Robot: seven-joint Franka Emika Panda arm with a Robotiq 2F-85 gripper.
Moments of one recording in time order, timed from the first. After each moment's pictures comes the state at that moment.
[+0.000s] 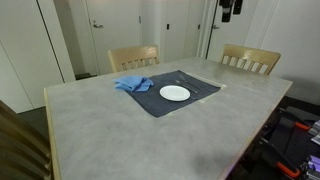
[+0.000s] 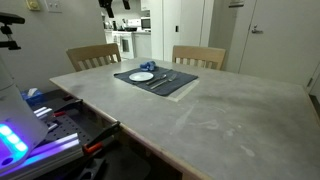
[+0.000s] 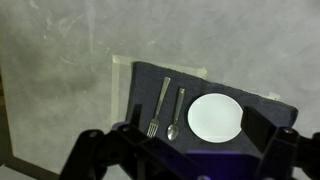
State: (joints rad) arm 0.04 -0.42 0.21 -2.45 -0.20 2.00 0.15
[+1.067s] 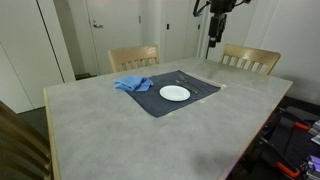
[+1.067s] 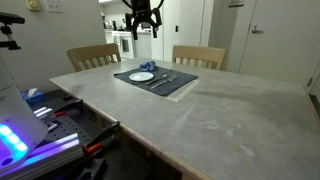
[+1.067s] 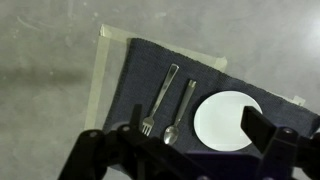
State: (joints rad) arm 0.04 -0.13 -0.02 -2.42 -0.16 2.29 -0.21
